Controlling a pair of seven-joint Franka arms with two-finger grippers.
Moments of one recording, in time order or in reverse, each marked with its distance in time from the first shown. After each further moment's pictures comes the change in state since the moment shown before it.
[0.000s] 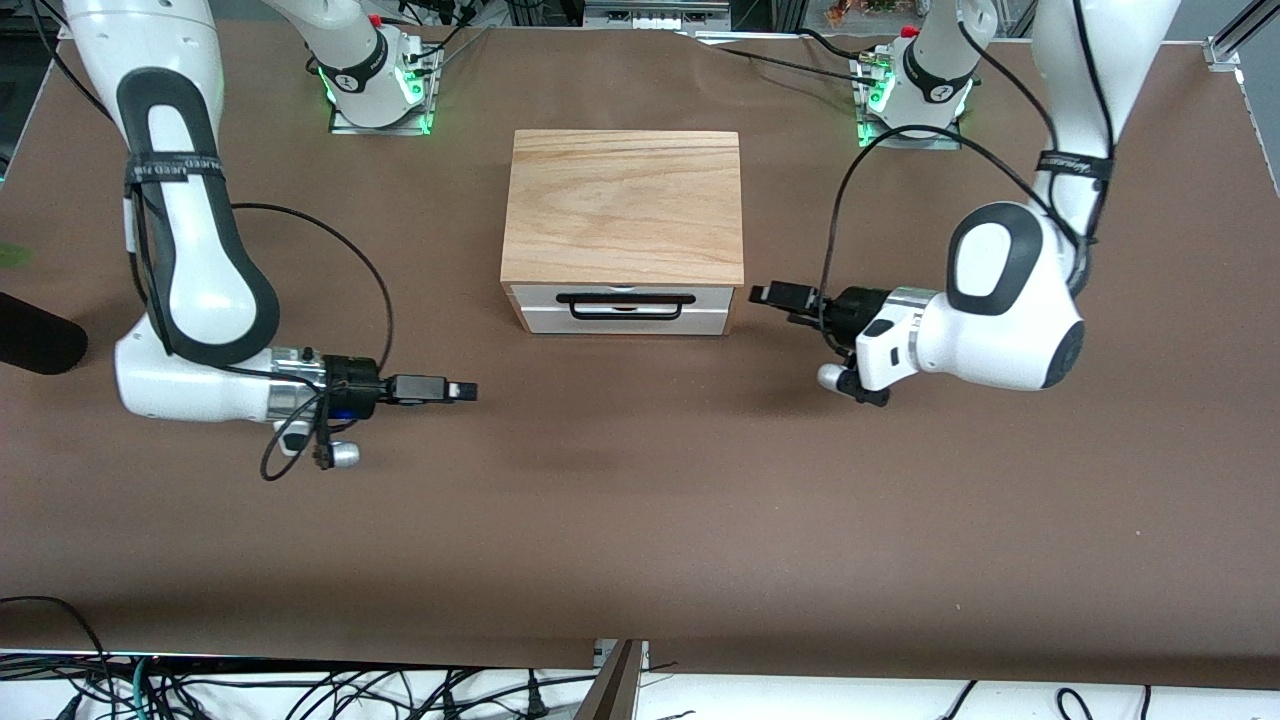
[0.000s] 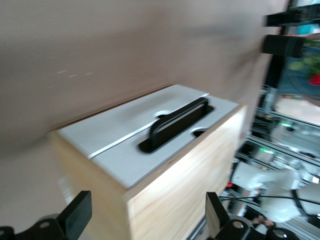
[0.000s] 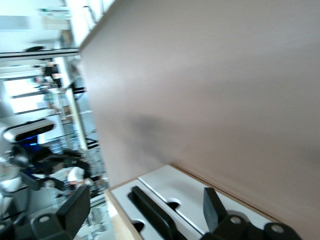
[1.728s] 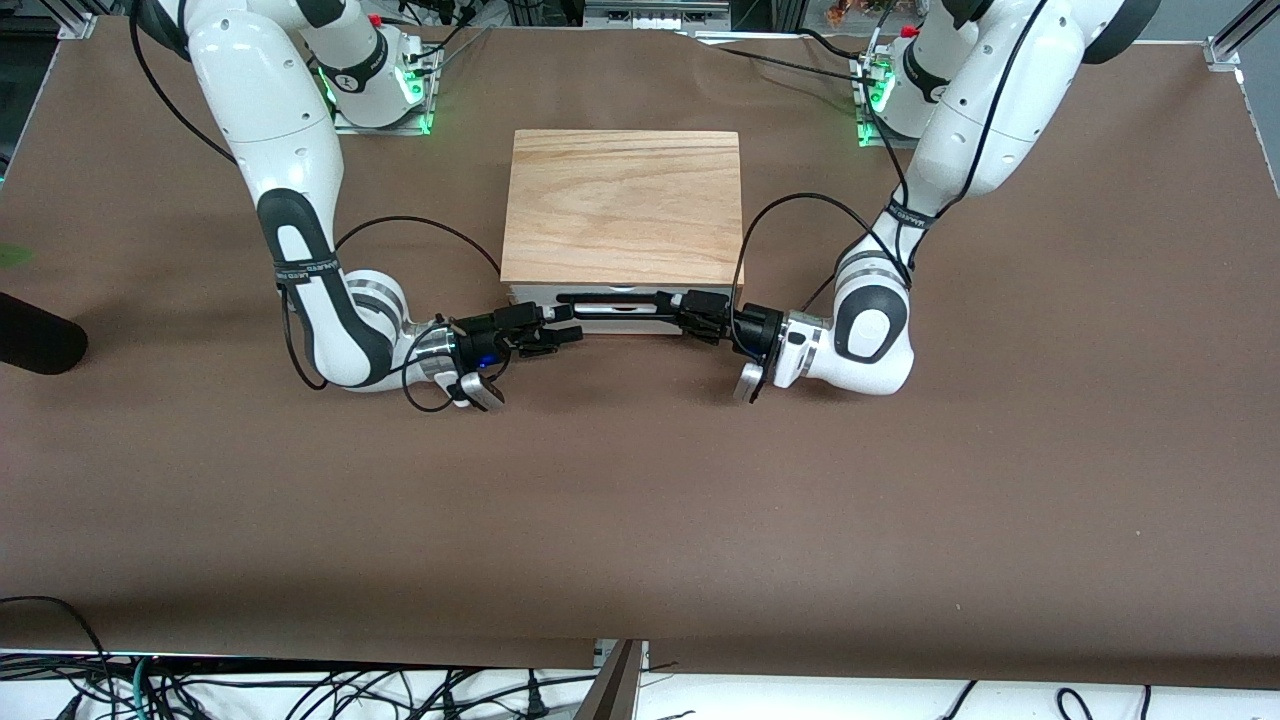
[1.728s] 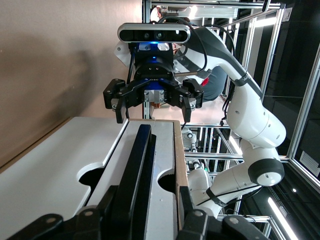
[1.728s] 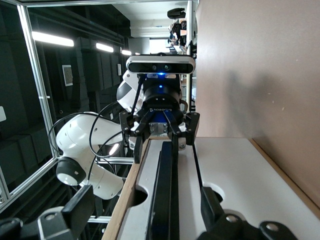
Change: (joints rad) left arm -0.074 0.293 -0.038 -0.092 -0.648 -0.023 0.666; right arm 0.128 0.180 0.001 -0.229 0.512 -0.338 -0.656
